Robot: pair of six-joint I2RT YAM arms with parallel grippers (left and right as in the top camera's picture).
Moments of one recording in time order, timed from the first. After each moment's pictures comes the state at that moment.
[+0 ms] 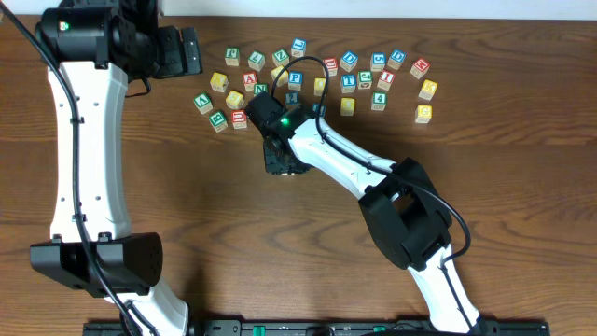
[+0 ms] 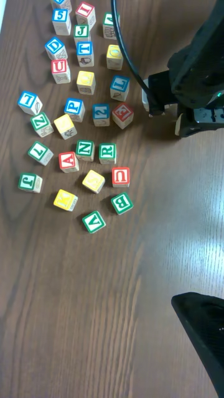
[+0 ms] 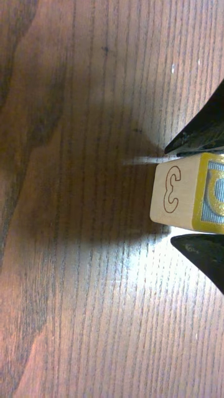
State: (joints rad) left arm 0.02 1.86 2.17 -1.36 0.12 -0.12; right arm 0.74 2.30 1.82 -0.92 0.06 0.64
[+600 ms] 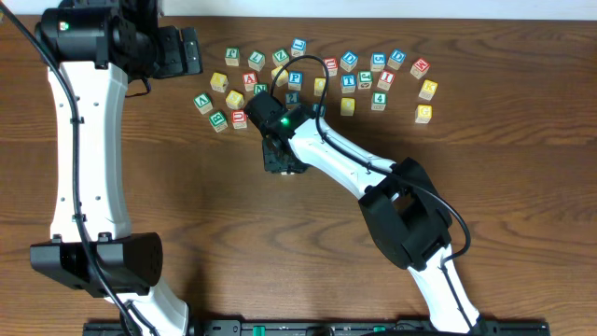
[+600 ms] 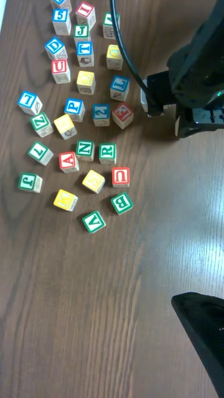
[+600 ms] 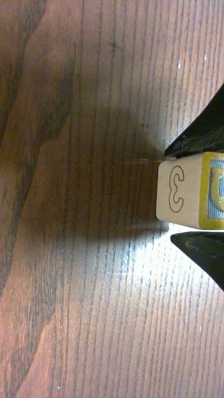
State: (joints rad) left arm 0.02 1.86 2.17 -1.36 0.12 -0.12; right arm 0.74 2.30 1.82 -0.91 0.06 0.64
